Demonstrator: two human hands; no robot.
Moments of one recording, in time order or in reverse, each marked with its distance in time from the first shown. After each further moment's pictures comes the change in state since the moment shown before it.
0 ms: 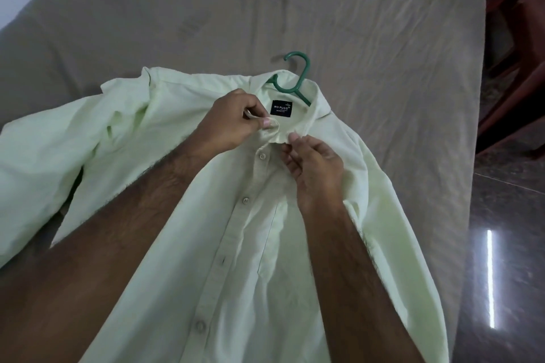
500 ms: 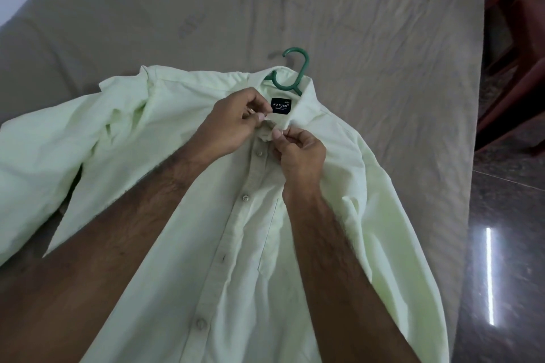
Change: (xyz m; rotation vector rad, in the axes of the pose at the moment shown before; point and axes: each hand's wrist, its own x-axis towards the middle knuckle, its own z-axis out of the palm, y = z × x) left_hand -0.012 0.004 0.000 -0.073 -0.005 0.041; right_hand 0.016 0.026 0.017 -0.266 0.030 -0.135
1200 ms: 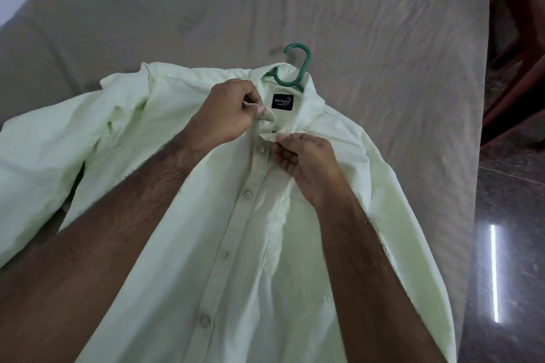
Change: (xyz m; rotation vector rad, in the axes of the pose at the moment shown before) left_hand 0.010 0.003 -0.010 0.205 0.042 0.001; right_hand -0.003 -0.019 -0.027 0.007 -0.296 0.214
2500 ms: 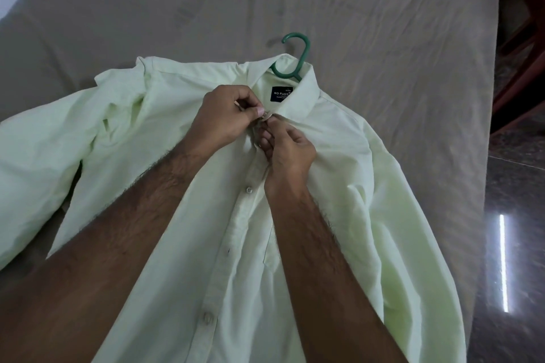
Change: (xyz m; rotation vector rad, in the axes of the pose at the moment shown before) left_hand -0.012 -0.007 0.013 -0.155 0.028 -0.099; right_hand 0.013 0.033 0.047 0.313 0.331 -0.103
